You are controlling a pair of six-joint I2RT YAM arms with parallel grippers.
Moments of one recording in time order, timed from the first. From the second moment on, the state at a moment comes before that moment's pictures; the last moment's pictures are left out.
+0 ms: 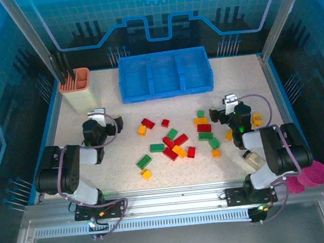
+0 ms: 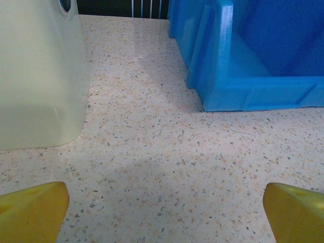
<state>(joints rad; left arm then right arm) 0.02 1.55 0.37 0.81 0.08 -0.09 0.06 1.53 0.39 0.77 -0.01 -0.07</state>
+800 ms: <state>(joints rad) -0.28 1.14 1.16 -0.33 -0.23 -0.17 -0.08 1.15 0.91 -0.66 0.13 0.40</state>
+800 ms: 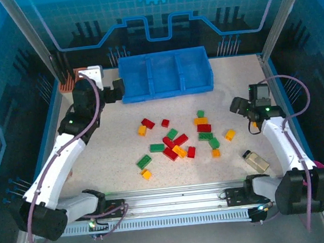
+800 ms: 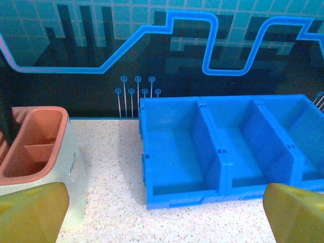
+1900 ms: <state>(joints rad) -0.30 1.23 1.08 -0.43 -0.14 -0.18 -0.32 1.78 1.09 -0.66 0.09 0.18</state>
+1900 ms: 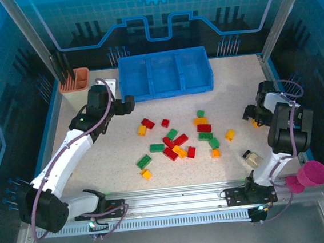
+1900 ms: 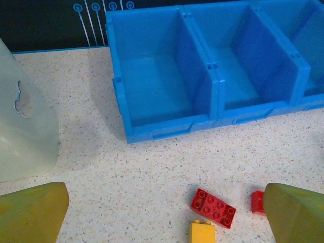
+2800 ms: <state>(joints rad) -0.30 1.13 1.06 -0.42 -0.16 -0.17 -0.19 1.83 1.19 -0.77 0.17 0.15</state>
